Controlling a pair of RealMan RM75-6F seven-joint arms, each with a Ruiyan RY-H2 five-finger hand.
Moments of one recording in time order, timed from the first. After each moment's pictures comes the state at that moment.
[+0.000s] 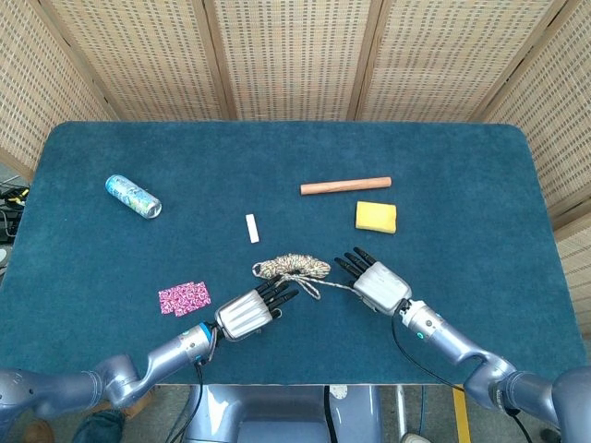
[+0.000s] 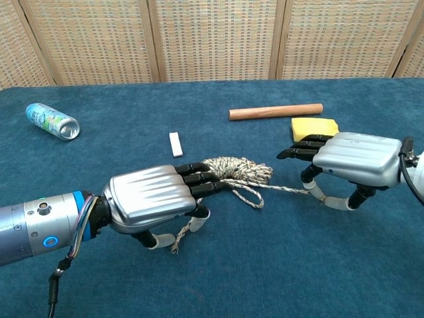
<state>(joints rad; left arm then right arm) -0.78 -1.75 0.03 -1.20 1.76 0.93 0.38 0.71 -1.56 -0.06 -1.11 -1.69 1.01 -0.10</state>
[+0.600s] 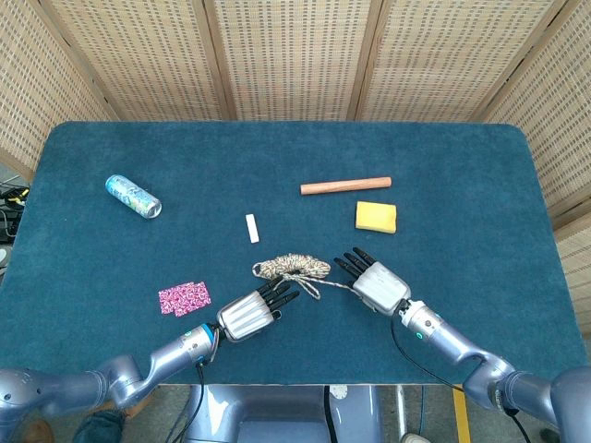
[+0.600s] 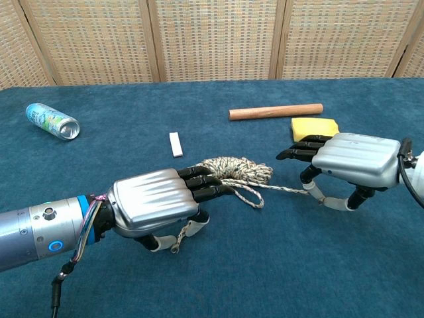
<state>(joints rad) -0.79 -1.78 0.05 -1.17 1.74 0.94 0.38 0.71 -1.56 -0.06 -1.10 -1.69 1.01 -0.11</state>
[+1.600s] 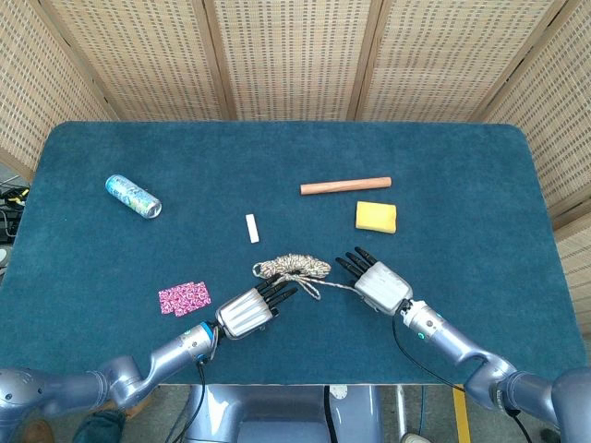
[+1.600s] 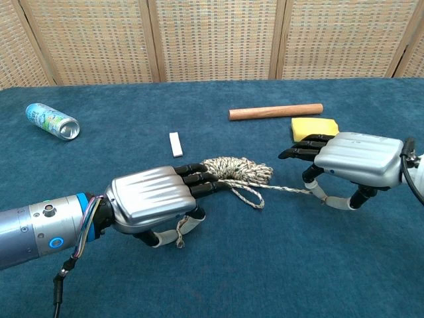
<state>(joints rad) -0.79 -1.78 0.05 -1.17 1.70 0.95 0.38 0.71 -1.56 -0.07 -1.10 -1.69 1.01 -0.12</state>
